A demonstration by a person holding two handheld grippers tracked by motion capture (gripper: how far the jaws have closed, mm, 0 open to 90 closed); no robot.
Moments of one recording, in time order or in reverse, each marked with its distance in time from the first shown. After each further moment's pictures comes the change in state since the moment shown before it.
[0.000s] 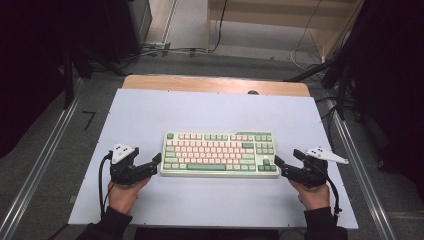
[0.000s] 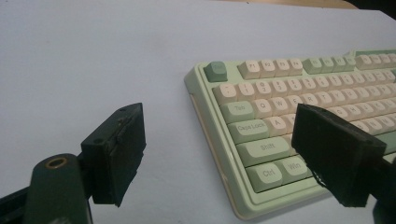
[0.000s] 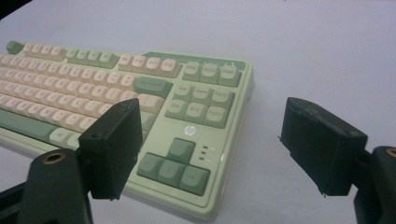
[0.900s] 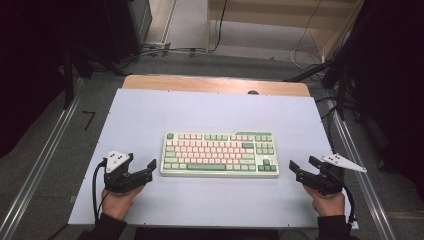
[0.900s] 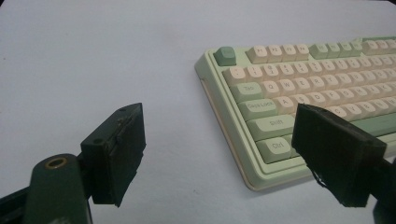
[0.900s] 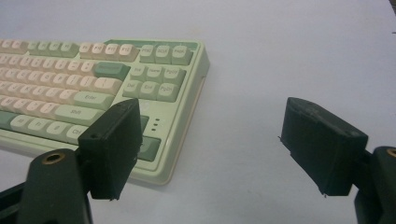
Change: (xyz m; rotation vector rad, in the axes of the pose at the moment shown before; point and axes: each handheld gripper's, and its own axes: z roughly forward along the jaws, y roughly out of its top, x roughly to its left) left arm 0.004 -0.013 -0.015 -0.005 0.021 0.019; right arm -0.028 -0.015 -0.022 0.010 -0.067 0.047
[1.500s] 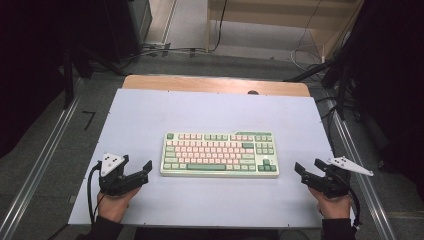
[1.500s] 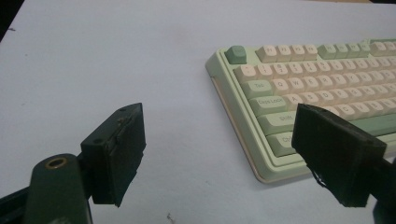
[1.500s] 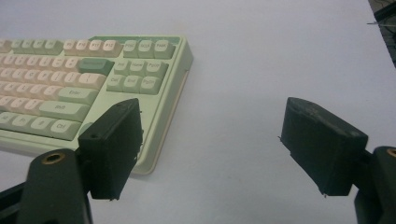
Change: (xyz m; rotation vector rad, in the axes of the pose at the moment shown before) left arm 0.006 -0.004 -0.007 -0.011 0.027 -0.008; right arm -0.010 -0.005 -0.008 0.003 -0.031 0.020
